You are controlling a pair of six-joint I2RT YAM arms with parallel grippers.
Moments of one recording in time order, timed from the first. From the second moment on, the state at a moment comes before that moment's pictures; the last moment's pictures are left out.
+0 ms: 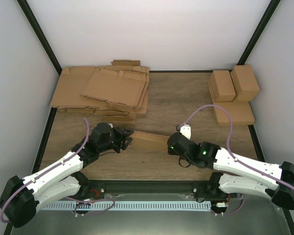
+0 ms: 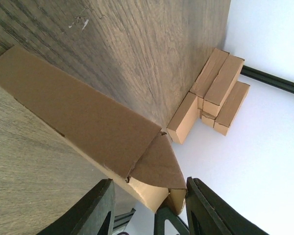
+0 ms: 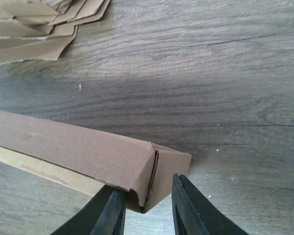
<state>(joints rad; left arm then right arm) -0.70 0.92 0.47 -0.09 0.19 -1.75 1.08 0.97 0.69 -0.63 0.44 1.00</state>
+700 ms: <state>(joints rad) -0.70 0.94 0.47 -0.08 0.18 -1.75 1.03 0.91 0.78 -0.83 0.29 0.95</state>
